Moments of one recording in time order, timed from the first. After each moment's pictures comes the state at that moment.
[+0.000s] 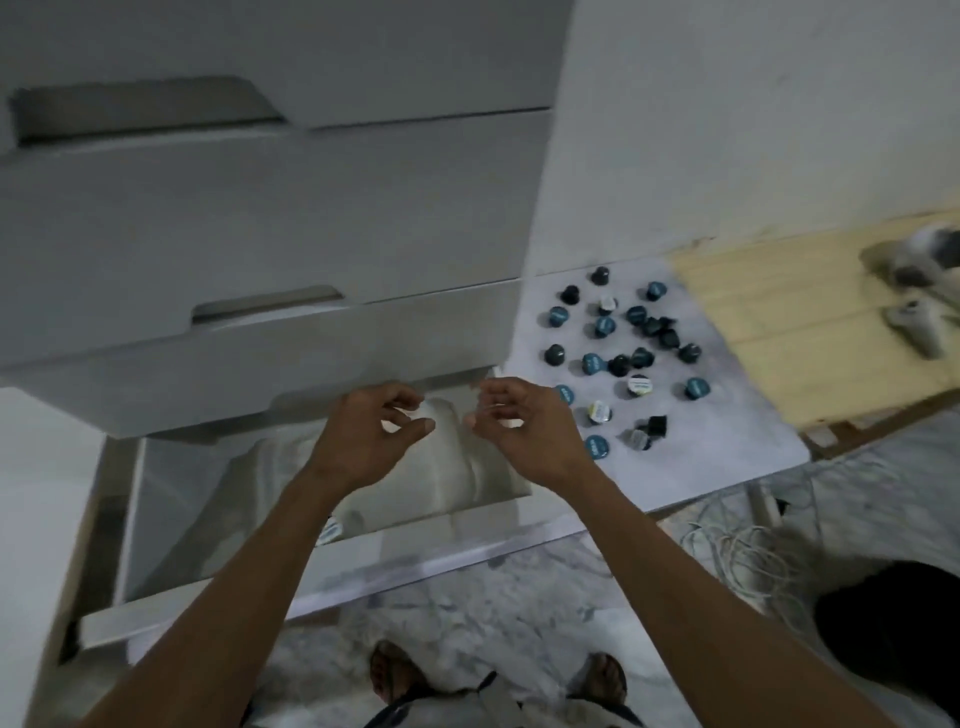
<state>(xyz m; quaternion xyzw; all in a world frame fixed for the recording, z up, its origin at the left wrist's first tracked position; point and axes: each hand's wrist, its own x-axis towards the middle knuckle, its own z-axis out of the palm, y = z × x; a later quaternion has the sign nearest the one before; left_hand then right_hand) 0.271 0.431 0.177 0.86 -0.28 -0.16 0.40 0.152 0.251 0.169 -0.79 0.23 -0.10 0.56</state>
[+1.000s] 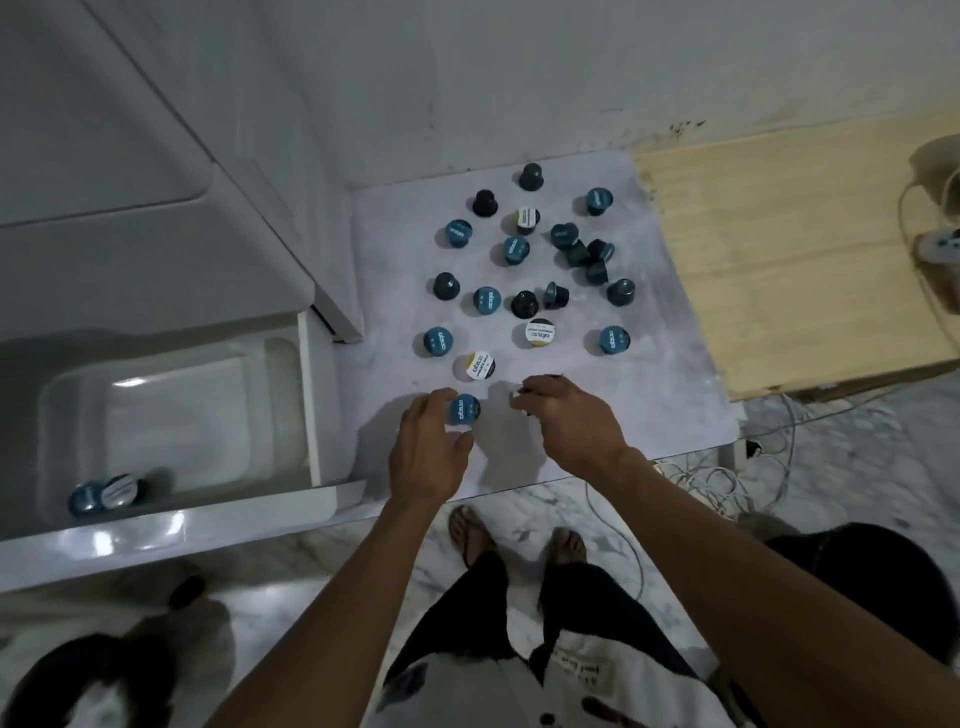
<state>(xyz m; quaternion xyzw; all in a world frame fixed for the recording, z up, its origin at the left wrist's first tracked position) 0.115 0.192 0.031 0.92 -0.14 -0.20 0.31 0.046 0.006 0.043 -0.97 0.07 0.11 0.18</state>
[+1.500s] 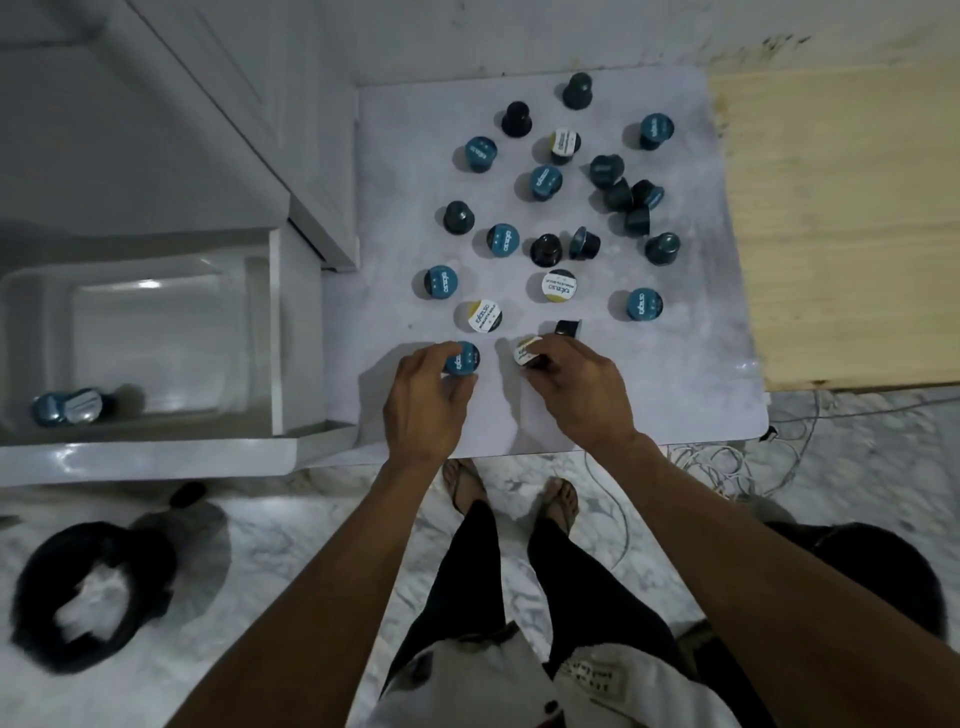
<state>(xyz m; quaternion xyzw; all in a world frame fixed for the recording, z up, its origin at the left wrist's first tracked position) 0.106 0.178 -0.002 0.92 -0.11 -0.08 0.36 0.048 -0.007 0.000 -0.93 0.12 -0.07 0.34</state>
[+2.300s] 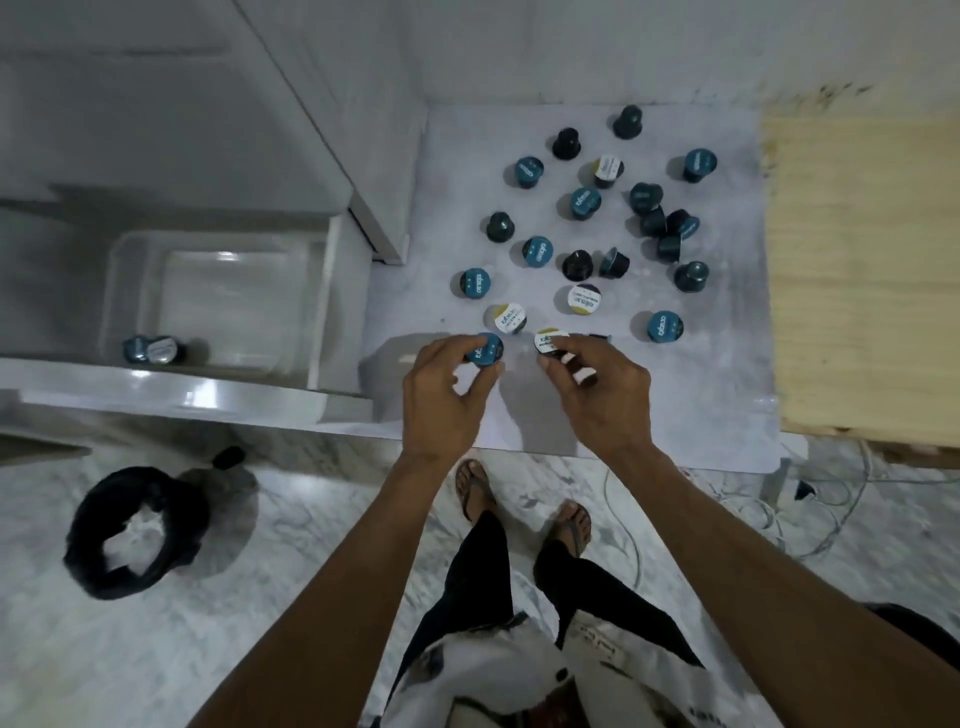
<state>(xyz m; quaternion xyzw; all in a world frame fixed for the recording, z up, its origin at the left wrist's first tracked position) 0.080 0.166 0.051 0.89 -0.08 0.02 0.45 0.042 -0.009 0.033 -0.86 0.11 -0.18 0.47</state>
